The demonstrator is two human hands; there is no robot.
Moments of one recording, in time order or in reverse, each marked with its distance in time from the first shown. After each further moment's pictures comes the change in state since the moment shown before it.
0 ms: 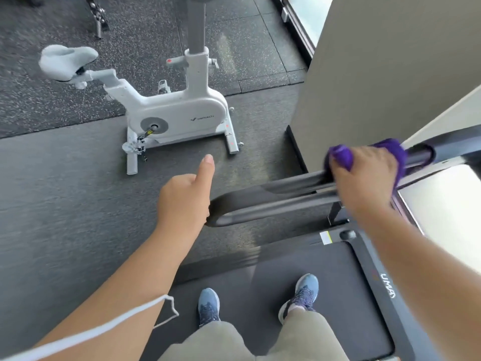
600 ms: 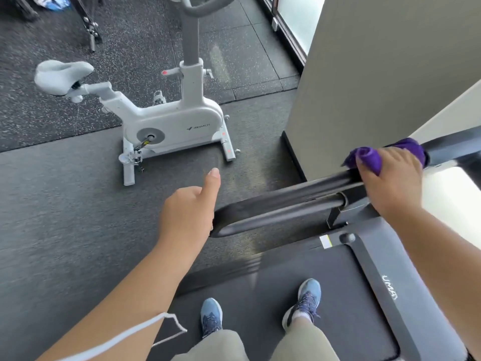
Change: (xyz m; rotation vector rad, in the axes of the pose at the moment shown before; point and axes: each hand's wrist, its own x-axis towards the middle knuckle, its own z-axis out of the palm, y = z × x) left_hand 0.007 -0.004 -0.005 0.046 -0.061 0.044; right_hand 0.021 0.055 -0.002 0.050 -0.006 -0.015
